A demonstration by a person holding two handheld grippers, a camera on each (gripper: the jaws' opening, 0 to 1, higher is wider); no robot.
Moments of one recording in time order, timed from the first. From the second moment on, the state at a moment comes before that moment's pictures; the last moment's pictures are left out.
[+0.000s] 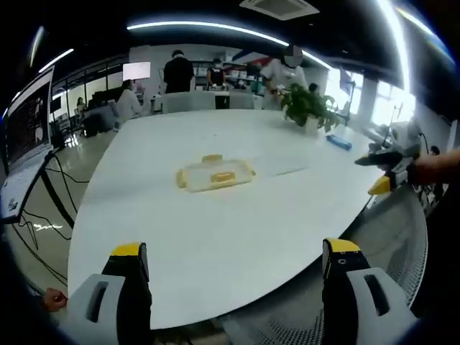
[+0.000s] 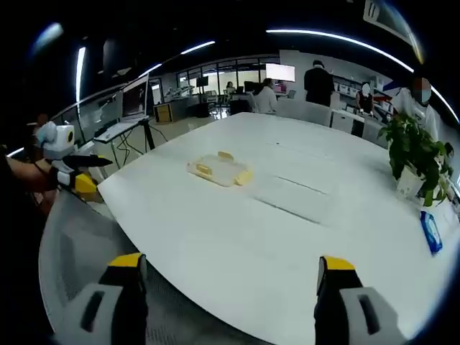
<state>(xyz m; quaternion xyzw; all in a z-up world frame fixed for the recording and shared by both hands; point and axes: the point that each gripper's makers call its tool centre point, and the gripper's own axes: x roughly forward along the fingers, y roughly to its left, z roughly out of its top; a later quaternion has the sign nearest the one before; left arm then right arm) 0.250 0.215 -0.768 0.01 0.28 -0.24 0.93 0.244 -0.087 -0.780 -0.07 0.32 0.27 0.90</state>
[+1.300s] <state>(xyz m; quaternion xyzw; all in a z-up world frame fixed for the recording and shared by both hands) 0.250 0.225 -0.771 0.01 0.28 -0.23 0.93 0.238 -0.064 -0.779 -0.07 0.34 0.30 0.89</state>
